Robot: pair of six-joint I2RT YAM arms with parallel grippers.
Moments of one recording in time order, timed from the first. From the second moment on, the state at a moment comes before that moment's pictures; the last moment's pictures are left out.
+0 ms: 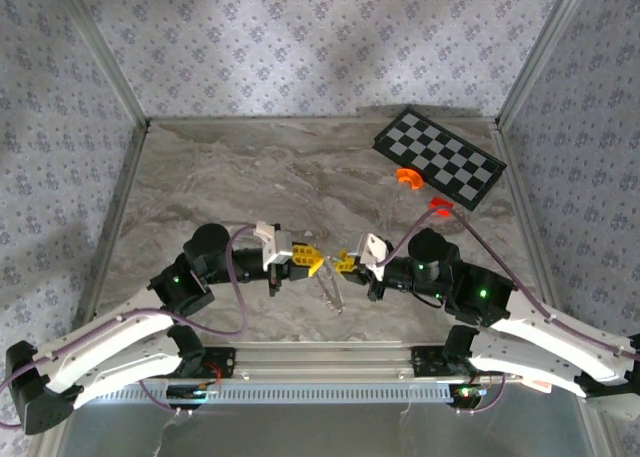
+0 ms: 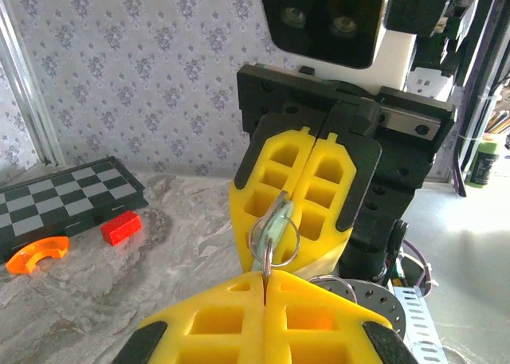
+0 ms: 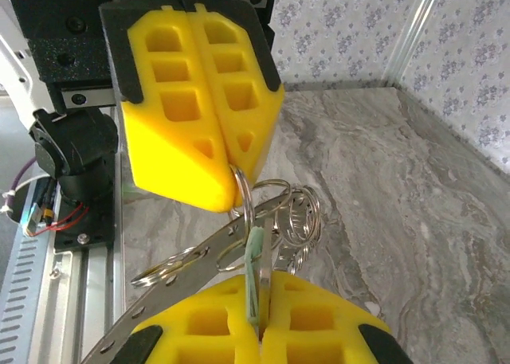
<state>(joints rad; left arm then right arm) -0.94 0.80 0.67 0.08 0.53 0.01 1.08 0.75 0.82 -0.35 -0.13 -0.21</state>
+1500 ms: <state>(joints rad) -0.94 0.78 0.72 -0.10 0.44 0.07 1.19 0.86 0.93 -0.45 0.16 -0.31</state>
